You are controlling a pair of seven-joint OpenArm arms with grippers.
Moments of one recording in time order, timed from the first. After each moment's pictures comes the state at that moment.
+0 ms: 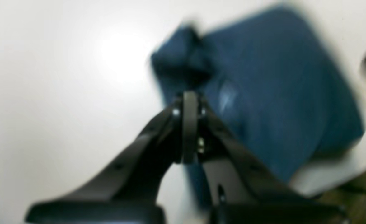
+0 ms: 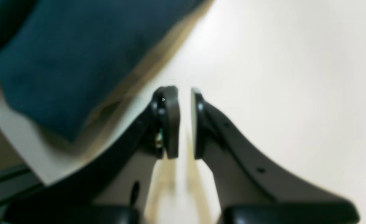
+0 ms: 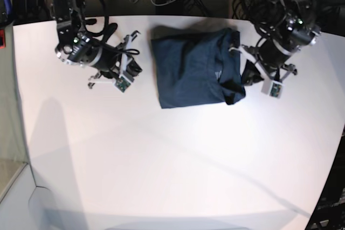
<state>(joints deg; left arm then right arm) 15.0 0.6 -20.4 112.9 -19.9 -35.5 53.1 -9.6 11.2 -4.7 98.4 7.6 39.7 -41.7</state>
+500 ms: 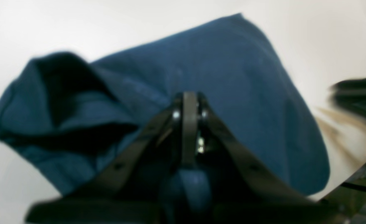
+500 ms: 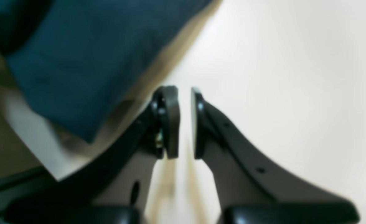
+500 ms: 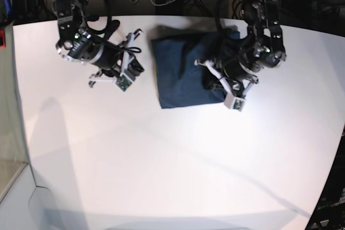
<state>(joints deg) 6.9 1.1 -7.9 96.4 -20.1 -27.1 52.9 -11.4 9.6 -4.1 105.0 7.4 39.6 -43.0</state>
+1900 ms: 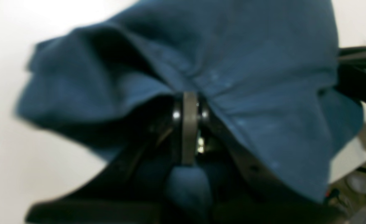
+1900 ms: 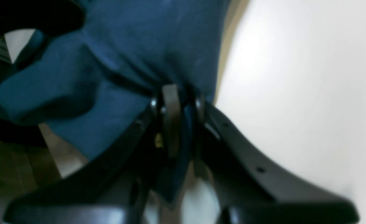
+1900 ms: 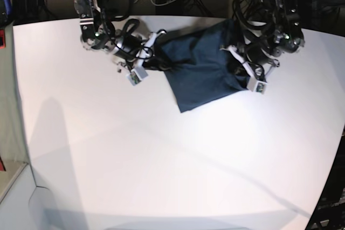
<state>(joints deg) 12.6 -5.1 -14.0 95.7 -21.4 -28.4 52.2 -9.3 2.5 -3.3 77.9 11.8 41.0 -23.0</state>
